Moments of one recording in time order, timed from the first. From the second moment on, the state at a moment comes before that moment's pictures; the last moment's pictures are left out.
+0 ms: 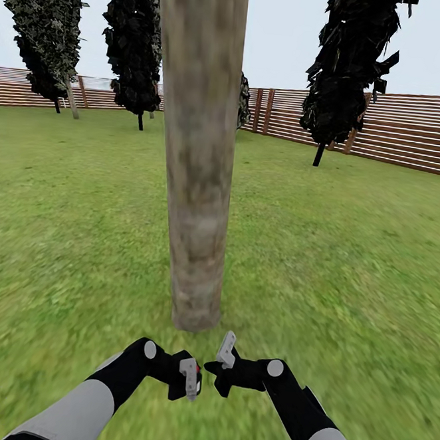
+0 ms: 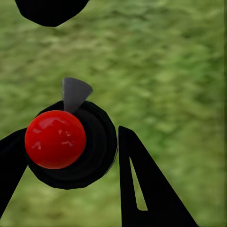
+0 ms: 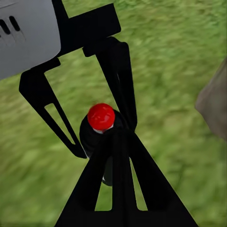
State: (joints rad) left arm -0.69 -0.12 -0.14 -0.49 -0.90 -0.14 -0.91; right arm -0.55 0.07 0.24 -0.73 0.42 -0.08 0.83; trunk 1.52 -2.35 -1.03
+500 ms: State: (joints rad) left arm -0.69 -0.12 -0.14 -0.49 -0.90 -0.14 -0.91; right arm -0.55 0.06 0.24 -0.72 0.42 -0.08 0.83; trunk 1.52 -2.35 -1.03
